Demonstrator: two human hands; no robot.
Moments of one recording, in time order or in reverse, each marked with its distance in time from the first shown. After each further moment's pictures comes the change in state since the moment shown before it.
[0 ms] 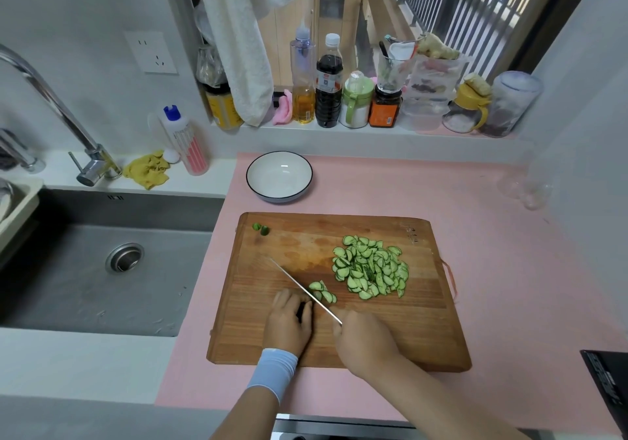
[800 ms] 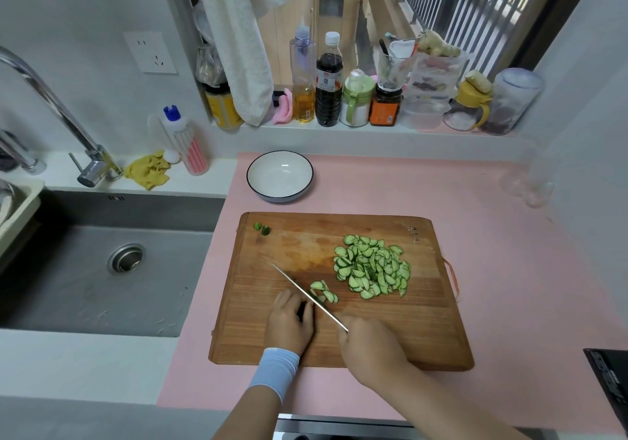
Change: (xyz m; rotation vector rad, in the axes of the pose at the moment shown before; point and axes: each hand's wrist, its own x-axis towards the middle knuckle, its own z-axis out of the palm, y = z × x) left_hand 0.001 -0.003 0.002 0.002 -0.018 -0.048; right_hand -0.011 0.007 0.003 0.052 0.033 -0.006
